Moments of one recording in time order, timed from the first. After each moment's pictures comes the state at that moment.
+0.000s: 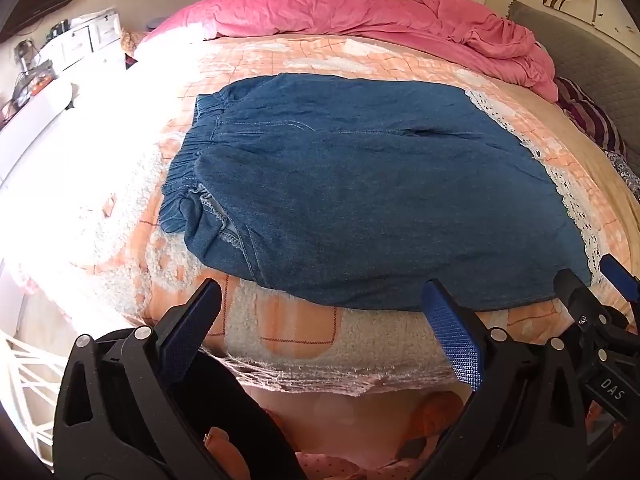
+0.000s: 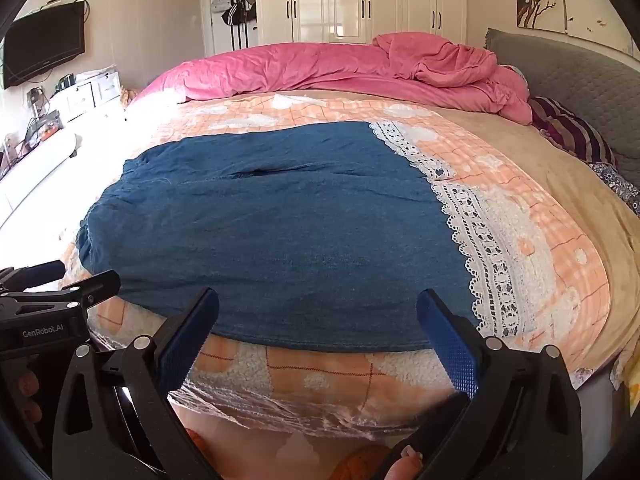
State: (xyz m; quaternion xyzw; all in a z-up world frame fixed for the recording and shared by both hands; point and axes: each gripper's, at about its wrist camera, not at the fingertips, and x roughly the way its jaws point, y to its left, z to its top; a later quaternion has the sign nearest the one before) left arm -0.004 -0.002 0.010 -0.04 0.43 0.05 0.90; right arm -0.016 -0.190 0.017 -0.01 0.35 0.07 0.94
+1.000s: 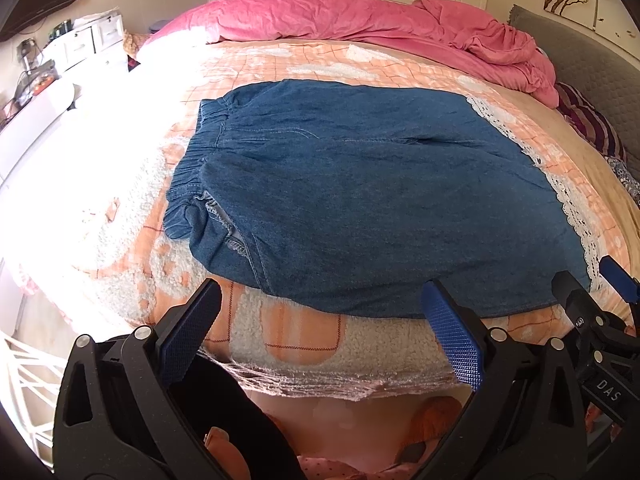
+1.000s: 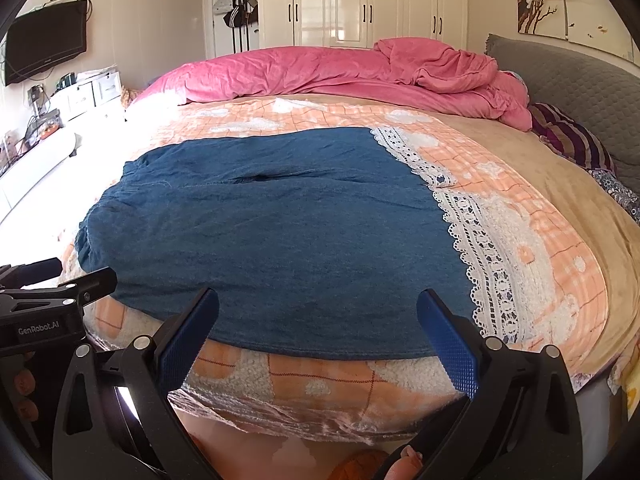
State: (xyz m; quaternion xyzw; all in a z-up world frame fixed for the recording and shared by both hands) left arm -0.004 0.003 0.014 -0.04 0.42 0.05 0.90; right arm -0.015 -0.186 0.020 -0.02 0.35 0.07 0.93
